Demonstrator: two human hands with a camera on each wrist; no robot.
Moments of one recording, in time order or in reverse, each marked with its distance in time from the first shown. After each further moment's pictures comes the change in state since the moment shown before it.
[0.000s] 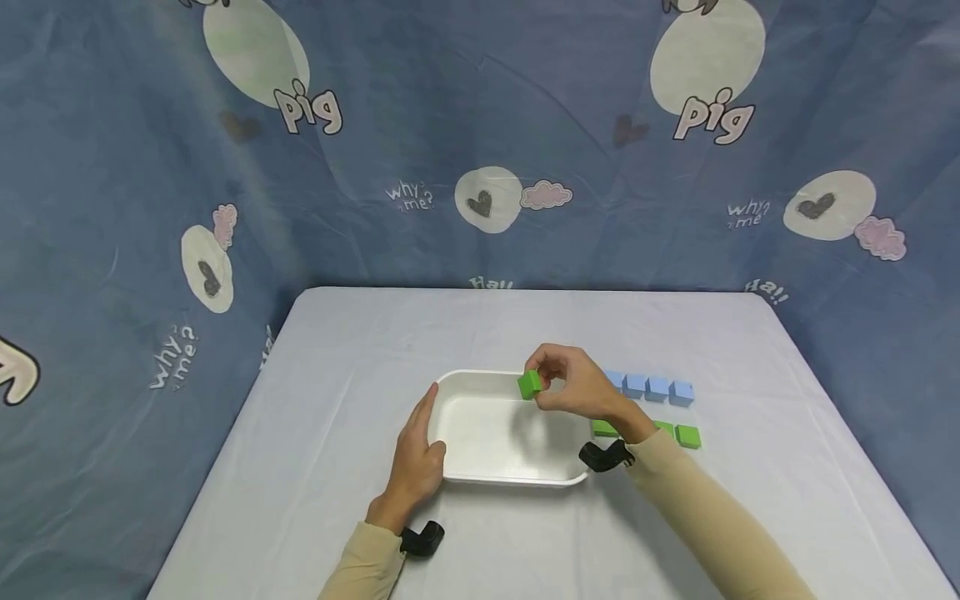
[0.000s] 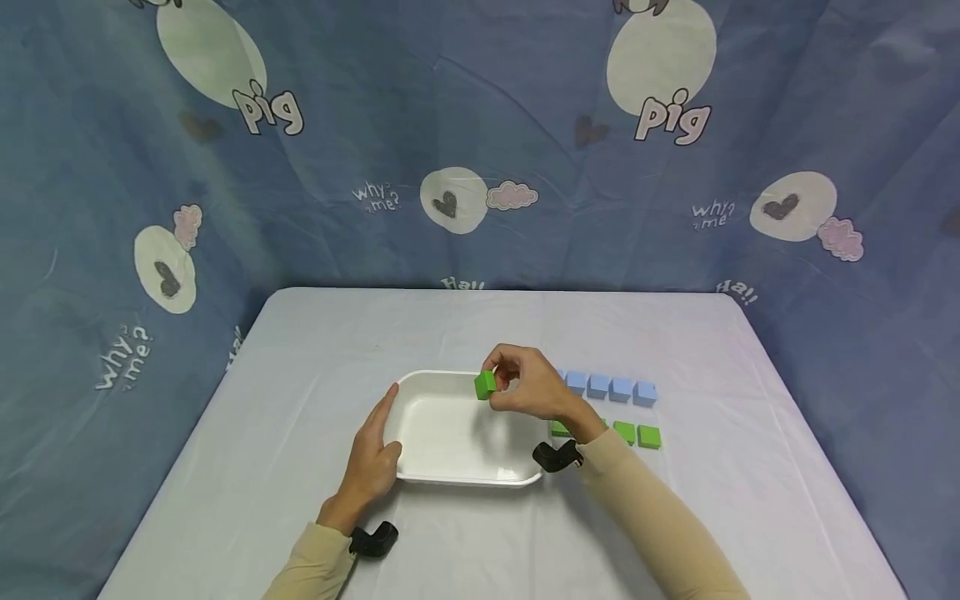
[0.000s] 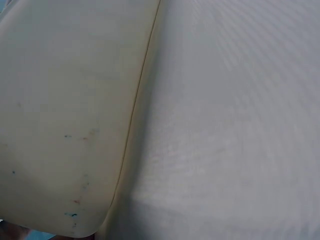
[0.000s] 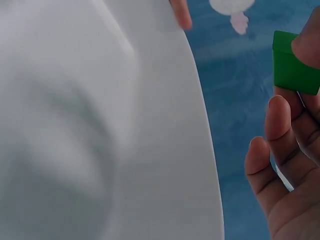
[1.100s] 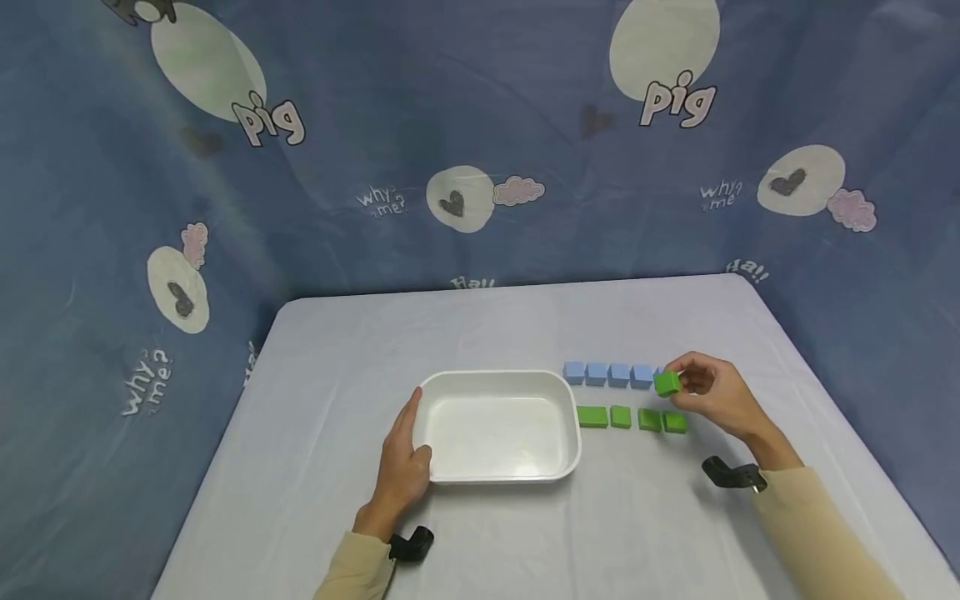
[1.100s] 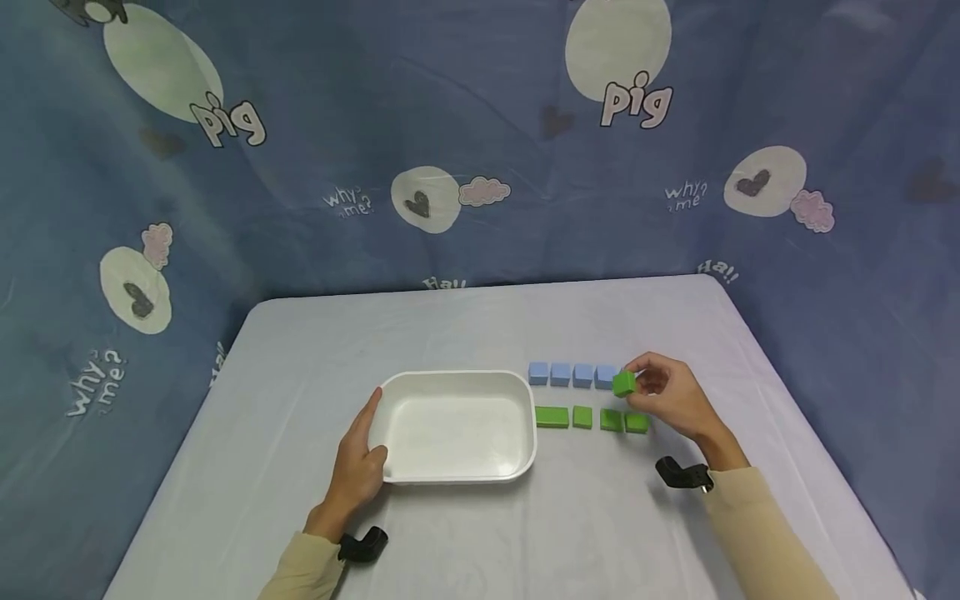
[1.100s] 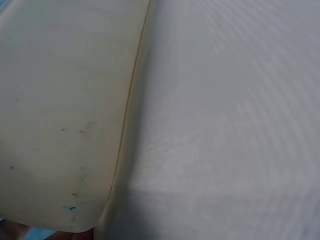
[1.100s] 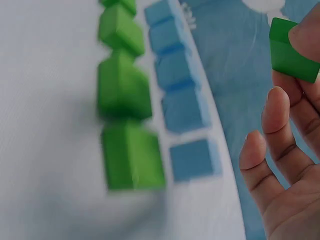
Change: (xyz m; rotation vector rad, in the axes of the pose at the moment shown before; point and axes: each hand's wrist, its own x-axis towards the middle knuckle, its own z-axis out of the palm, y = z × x) left_hand 0.001 0.006 0.003 0.030 -0.015 -0.033; right_hand -0.166 0.028 -0.125 -0.137 0.352 0.228
